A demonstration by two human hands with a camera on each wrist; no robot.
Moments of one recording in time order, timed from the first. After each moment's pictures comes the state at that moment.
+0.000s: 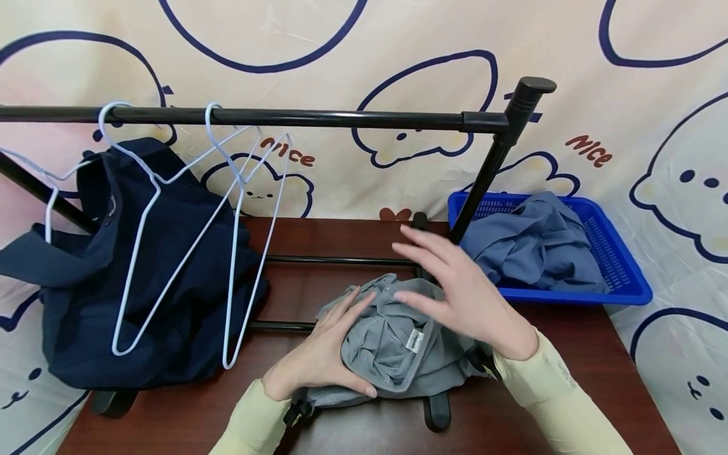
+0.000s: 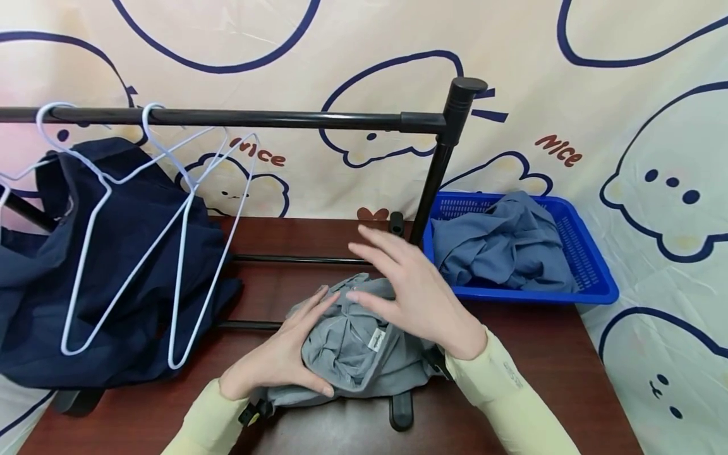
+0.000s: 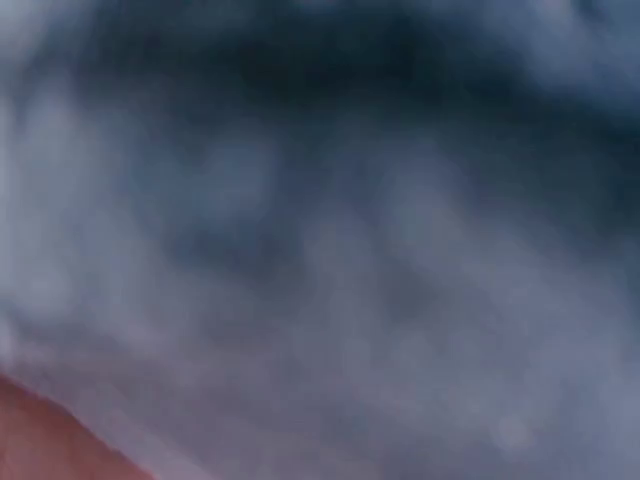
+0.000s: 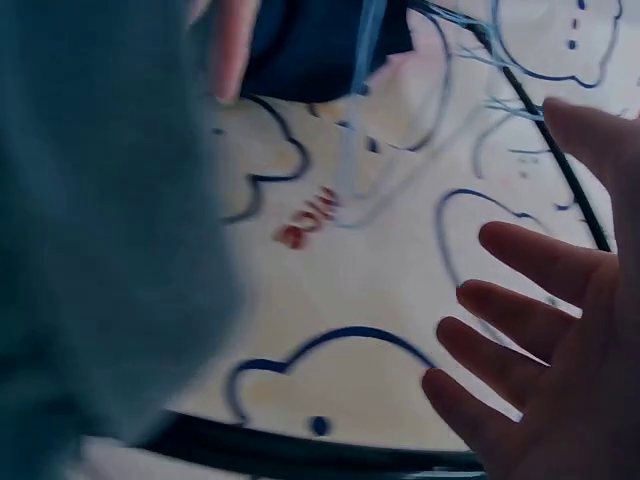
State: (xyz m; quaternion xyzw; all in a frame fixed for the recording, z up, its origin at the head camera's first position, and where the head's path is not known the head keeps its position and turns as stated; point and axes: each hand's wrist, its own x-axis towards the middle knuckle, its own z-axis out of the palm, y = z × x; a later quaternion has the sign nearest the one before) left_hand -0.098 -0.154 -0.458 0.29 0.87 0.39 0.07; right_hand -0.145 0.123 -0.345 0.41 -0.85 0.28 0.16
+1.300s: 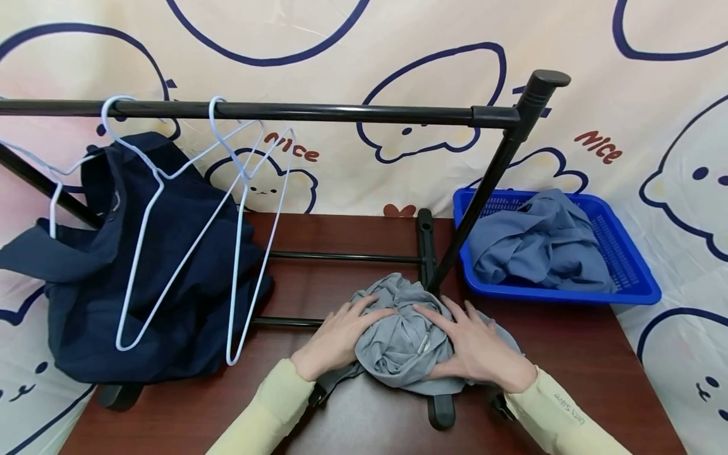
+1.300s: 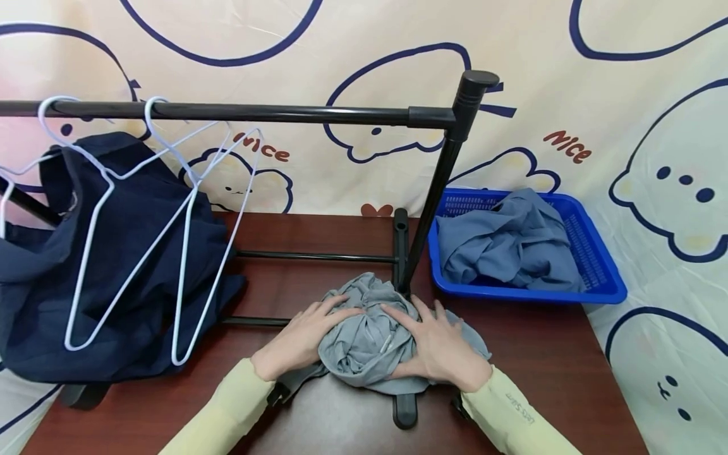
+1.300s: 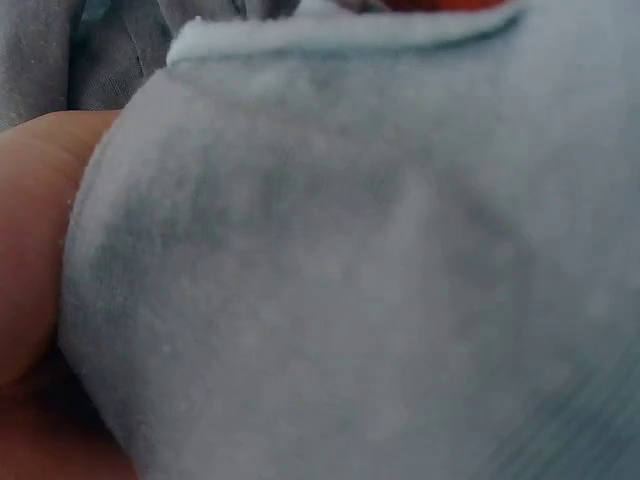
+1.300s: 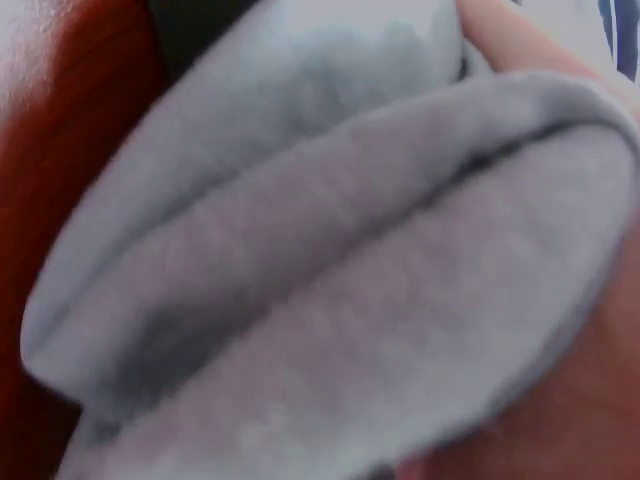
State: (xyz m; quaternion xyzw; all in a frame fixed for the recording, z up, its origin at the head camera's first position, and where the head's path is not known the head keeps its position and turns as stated) left_hand -0.119 -0.136 -0.479 0.32 0.92 0.22 0.06; right_hand -0.111 0.159 -0.457 0.25 -0.95 0.16 -0.10
